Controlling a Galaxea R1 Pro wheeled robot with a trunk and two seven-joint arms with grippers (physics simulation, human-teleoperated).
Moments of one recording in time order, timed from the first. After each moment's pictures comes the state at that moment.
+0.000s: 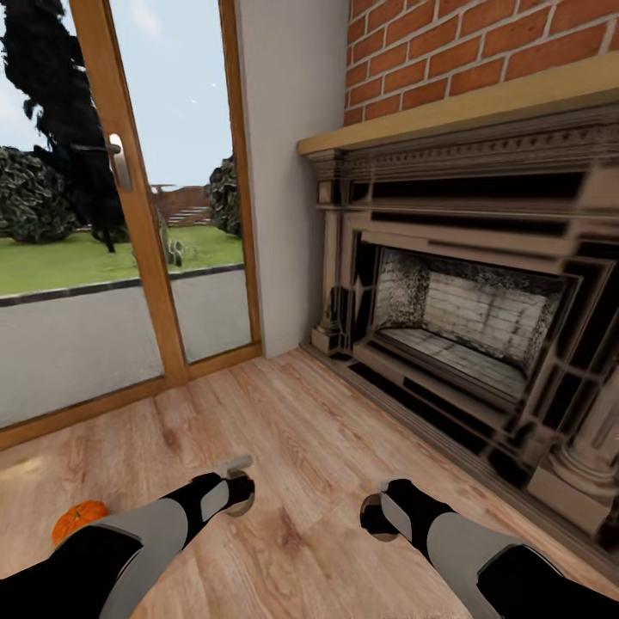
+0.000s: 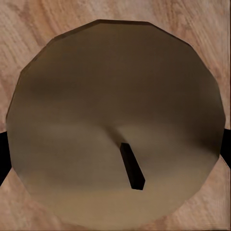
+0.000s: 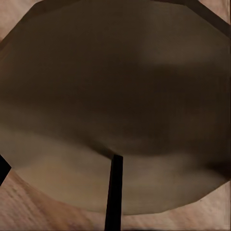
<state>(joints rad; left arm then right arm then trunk) -0.89 -0.08 -0.24 0.01 0.51 0.19 0.13 -0.82 0.09 0.46 -0.11 -0.49 0.50 -0.16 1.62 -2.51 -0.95</state>
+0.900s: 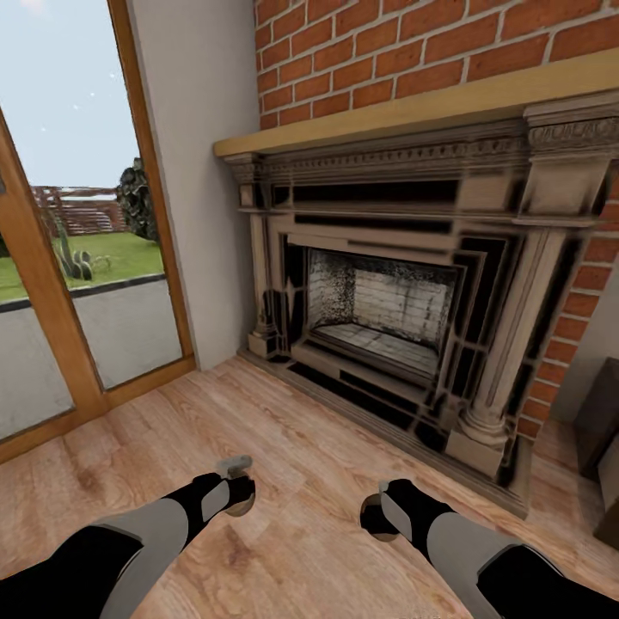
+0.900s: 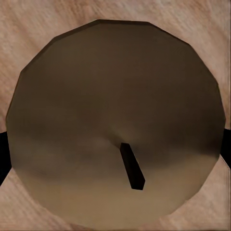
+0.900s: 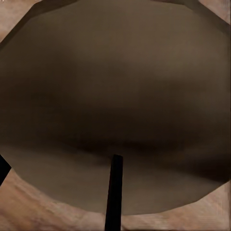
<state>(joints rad) -0.89 -0.08 -0.24 0.01 0.51 0.19 0.13 -0.82 0.09 0.46 -0.11 -0.49 0.50 -0.16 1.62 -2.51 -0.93</state>
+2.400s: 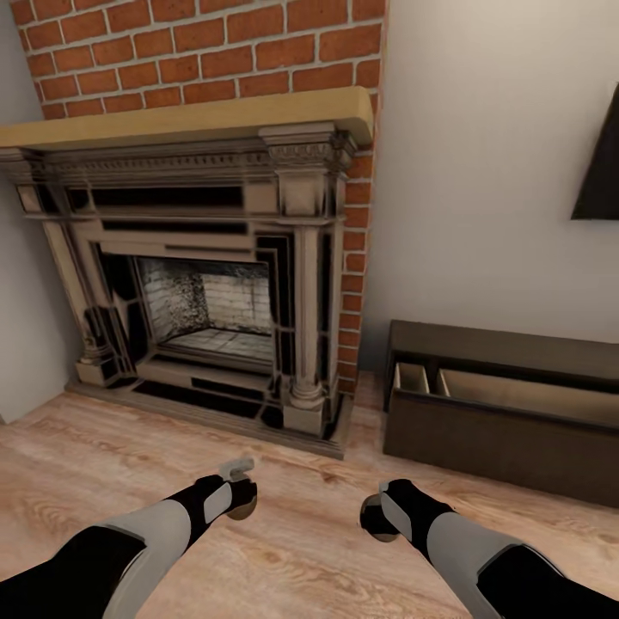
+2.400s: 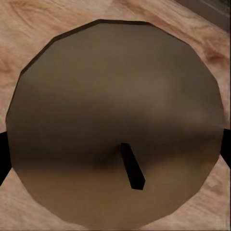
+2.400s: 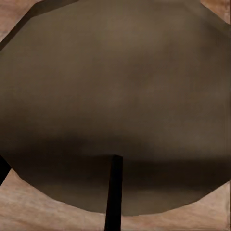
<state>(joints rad) -0.89 -0.09 -0.24 0.02 0.51 0.19 0.13 -0.82 0.09 0.46 -0.11 -0.49 0.50 -0.16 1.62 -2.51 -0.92</state>
